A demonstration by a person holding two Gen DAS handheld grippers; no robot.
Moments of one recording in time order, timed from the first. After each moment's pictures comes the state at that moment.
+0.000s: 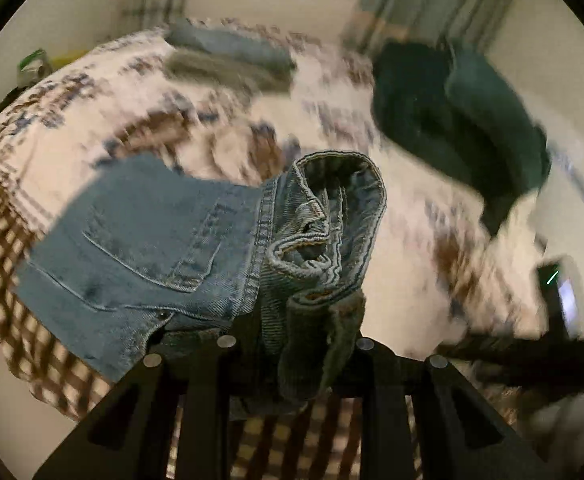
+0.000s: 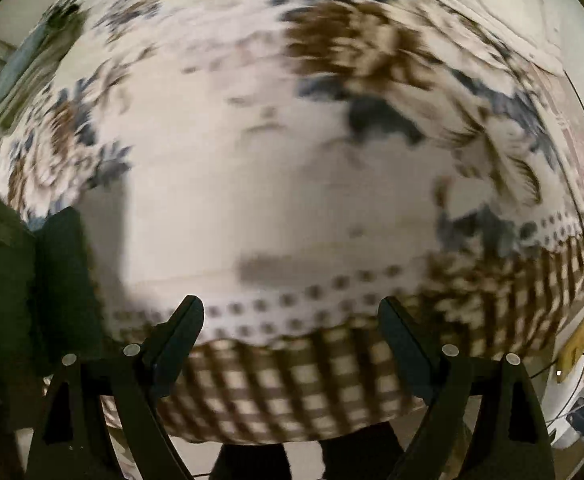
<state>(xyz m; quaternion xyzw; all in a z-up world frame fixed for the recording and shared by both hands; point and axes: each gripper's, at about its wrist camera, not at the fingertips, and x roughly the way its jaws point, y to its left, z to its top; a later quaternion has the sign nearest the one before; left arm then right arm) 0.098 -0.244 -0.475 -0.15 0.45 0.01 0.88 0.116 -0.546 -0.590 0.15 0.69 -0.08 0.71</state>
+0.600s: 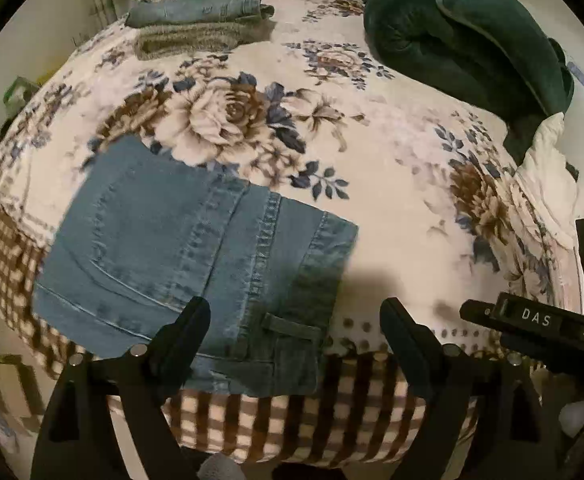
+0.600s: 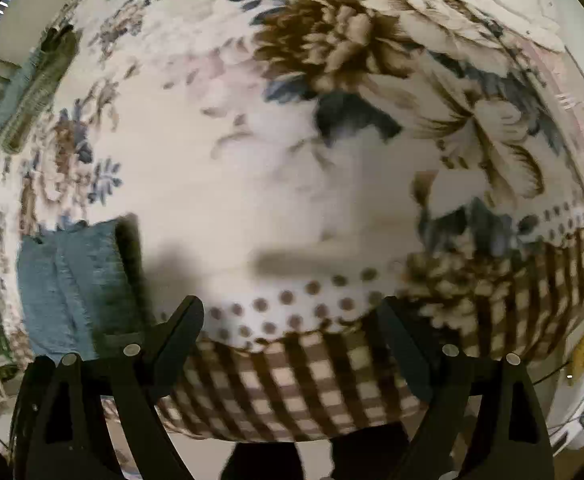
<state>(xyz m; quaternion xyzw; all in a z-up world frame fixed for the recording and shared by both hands) 0.122 -0.293 -0.467 -0.05 0.55 0.03 0.84 0.119 -0.566 -0.587 0.21 0.68 -0.04 0.70</state>
